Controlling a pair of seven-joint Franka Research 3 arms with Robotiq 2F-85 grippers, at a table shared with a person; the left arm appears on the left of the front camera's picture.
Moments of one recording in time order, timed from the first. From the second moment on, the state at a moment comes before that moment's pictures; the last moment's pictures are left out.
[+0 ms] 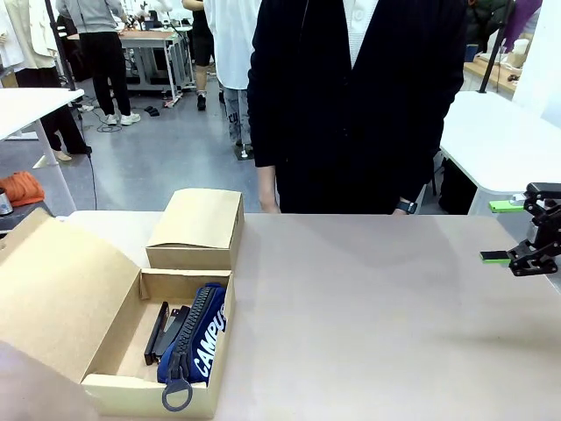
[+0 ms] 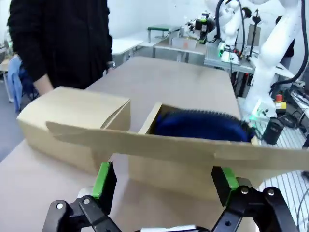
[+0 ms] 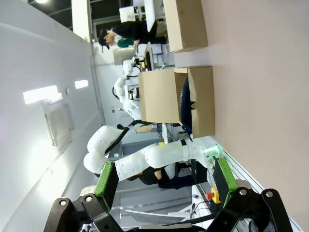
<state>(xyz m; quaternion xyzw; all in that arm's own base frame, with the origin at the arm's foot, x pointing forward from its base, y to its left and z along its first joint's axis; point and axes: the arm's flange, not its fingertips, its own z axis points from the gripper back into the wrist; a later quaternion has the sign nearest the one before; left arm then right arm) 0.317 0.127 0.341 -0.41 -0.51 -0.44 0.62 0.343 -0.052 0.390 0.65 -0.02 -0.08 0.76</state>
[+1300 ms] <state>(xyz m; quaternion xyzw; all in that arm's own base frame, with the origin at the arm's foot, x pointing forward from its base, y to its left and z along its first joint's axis) 0.379 -0.097 0.269 -0.43 -0.42 -0.52 0.61 0.343 -0.051 0.390 0.65 -0.02 -0.08 0.76</state>
